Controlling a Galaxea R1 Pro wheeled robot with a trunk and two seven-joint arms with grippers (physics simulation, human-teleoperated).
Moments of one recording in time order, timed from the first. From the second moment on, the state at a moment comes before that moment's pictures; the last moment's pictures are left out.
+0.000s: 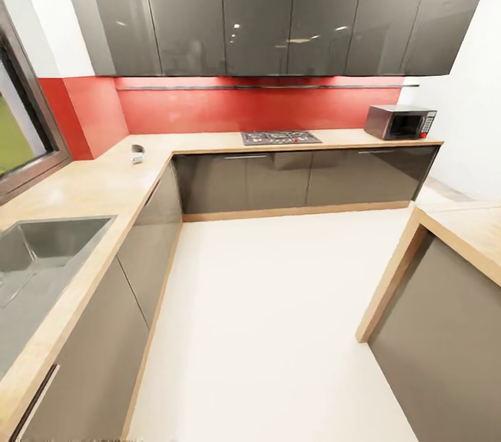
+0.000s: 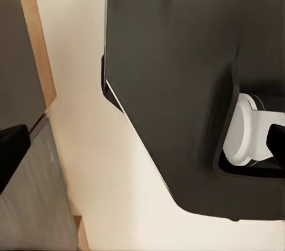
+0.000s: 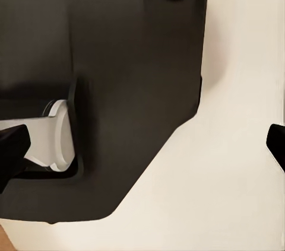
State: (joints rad) left arm 0.00 0.00 0.08 -0.02 0.02 -0.10 0.00; right arm -0.01 0.04 0.00 -0.07 0.00 -0.06 0.00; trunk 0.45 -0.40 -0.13
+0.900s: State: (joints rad) left arm -0.06 0.07 0.07 -0.22 0.01 -0.10 -0.01; right arm -0.01 -0.05 -0.01 -0.38 0.00 -0.06 0.00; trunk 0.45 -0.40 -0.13
